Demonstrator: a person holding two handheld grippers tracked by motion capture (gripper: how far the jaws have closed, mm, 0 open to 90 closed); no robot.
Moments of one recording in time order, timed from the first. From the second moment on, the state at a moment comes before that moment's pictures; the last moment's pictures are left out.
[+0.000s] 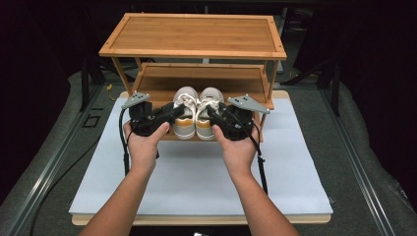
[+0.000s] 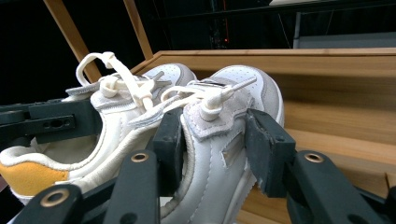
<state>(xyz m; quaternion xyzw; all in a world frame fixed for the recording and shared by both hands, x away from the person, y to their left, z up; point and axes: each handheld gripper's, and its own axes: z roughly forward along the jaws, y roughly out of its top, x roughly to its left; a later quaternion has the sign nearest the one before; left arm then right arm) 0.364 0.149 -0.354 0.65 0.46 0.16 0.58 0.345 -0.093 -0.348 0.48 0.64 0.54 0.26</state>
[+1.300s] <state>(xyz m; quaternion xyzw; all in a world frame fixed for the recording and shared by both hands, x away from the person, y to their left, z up) 0.429 0.152 -0.344 0.66 0.47 0.15 0.57 0.412 -0.092 -0.341 0.49 0.64 0.54 0.24</state>
